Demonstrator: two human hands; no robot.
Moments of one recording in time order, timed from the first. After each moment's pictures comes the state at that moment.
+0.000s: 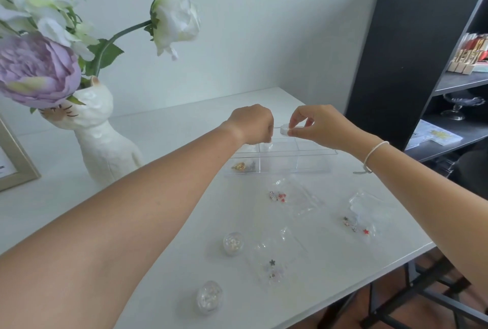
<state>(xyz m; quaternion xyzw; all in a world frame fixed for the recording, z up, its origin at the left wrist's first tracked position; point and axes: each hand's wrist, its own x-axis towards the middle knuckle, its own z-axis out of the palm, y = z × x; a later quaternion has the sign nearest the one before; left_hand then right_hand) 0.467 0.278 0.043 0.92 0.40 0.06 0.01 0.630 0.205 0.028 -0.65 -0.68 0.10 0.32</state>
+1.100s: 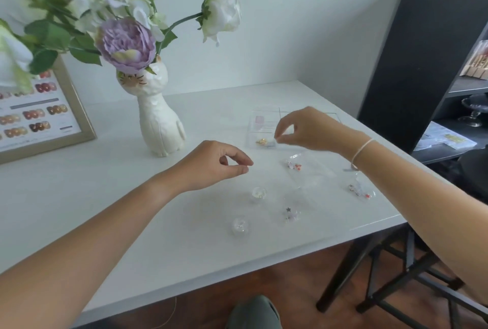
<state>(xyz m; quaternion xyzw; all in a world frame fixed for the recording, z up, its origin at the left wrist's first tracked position) 0.308 0.152 0.009 0.85 0.39 0.22 0.29 0.541 0.145 0.044 -0.61 -0.77 0.06 0.19</state>
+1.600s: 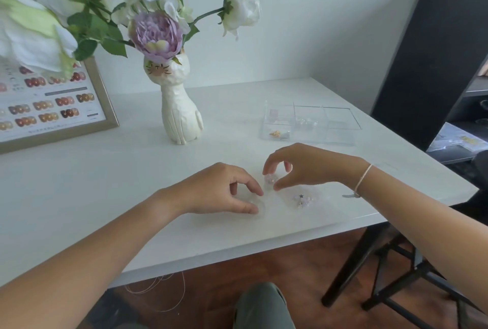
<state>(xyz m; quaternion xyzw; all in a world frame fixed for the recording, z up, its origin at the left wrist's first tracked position) 0.281 0.104 -0.006 0.88 0.36 0.12 0.28 0.501 0.108 0.009 -0.52 -0.83 0.19 0.07</state>
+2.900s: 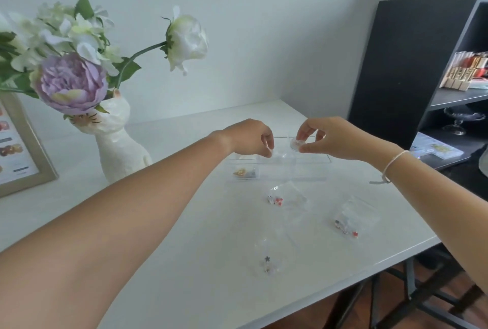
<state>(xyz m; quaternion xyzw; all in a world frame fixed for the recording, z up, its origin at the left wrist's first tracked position) 0.444 0.256 0.056 0.91 0.37 0.06 0.16 0.635 0.165 0.053 -0.64 -0.71 0.14 0.25</state>
